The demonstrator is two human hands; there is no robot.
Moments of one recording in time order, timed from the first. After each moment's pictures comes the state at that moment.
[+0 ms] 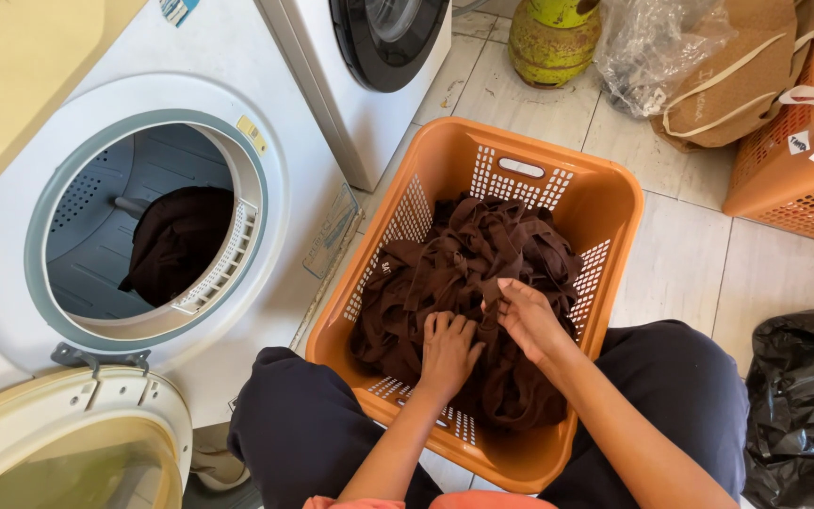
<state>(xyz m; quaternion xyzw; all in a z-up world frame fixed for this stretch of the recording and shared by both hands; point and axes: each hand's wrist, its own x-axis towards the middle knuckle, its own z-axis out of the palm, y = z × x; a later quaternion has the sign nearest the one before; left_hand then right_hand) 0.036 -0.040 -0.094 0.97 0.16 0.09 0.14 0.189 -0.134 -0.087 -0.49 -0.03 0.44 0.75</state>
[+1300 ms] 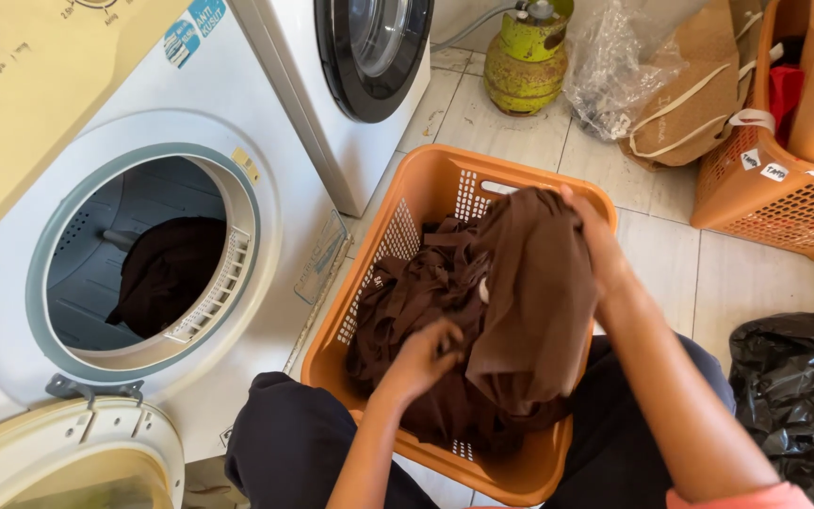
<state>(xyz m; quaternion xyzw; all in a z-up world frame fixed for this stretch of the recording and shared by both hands) 0.017 0.001 -0.035 0.85 0.17 0.07 0.50 0.262 -0.134 0.109 -0.61 0.06 0.36 0.70</state>
